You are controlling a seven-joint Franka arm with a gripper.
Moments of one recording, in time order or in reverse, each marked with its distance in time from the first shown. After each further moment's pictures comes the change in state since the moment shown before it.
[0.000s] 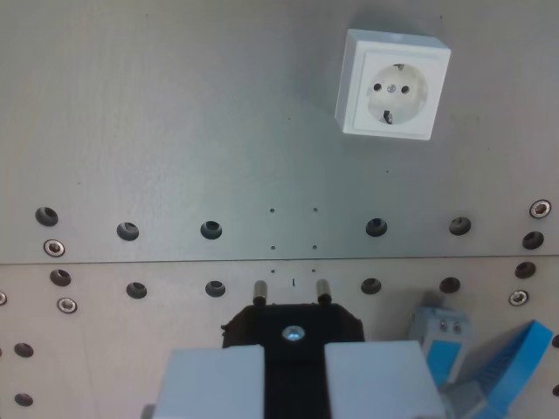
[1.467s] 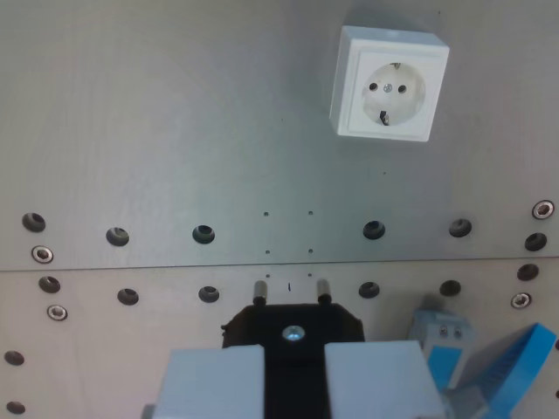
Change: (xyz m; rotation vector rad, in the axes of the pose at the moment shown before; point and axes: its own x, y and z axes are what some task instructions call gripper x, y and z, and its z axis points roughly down) arm 0.001 0.006 0.018 -0.002 -0.018 0.011
